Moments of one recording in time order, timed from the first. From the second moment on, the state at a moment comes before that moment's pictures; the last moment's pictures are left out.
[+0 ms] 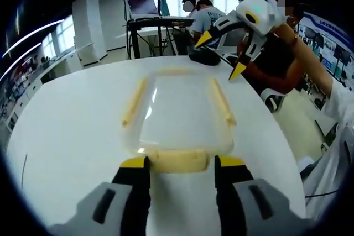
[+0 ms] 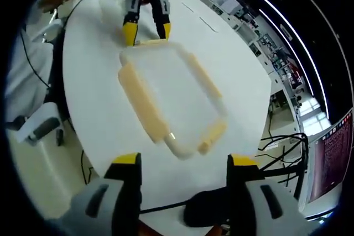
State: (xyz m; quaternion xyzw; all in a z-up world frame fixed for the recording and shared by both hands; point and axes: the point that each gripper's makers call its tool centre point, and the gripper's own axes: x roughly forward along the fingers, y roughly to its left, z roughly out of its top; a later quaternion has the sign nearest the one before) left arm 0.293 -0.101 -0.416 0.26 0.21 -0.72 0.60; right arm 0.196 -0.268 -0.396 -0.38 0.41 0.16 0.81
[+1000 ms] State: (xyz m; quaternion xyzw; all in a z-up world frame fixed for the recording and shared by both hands) left arm 0.297 -0.077 -0.413 0.30 0.23 -0.71 0.60; right arm 0.196 -0.256 -0.400 -0.38 0.41 0.18 0.81
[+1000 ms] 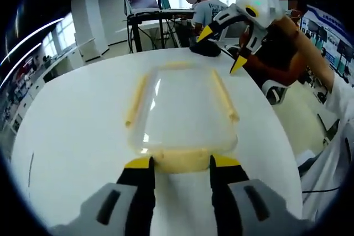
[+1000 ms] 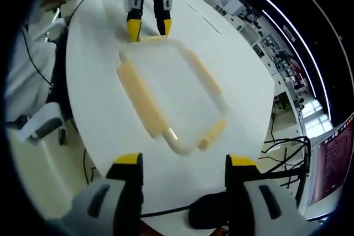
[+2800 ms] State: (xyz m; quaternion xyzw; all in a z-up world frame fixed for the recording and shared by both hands) left arm 0.264 -0.015 -0.419 0.43 0.22 -0.76 0.44; right arm 0.186 -0.206 -0.414 -0.36 0.39 0.32 0.79
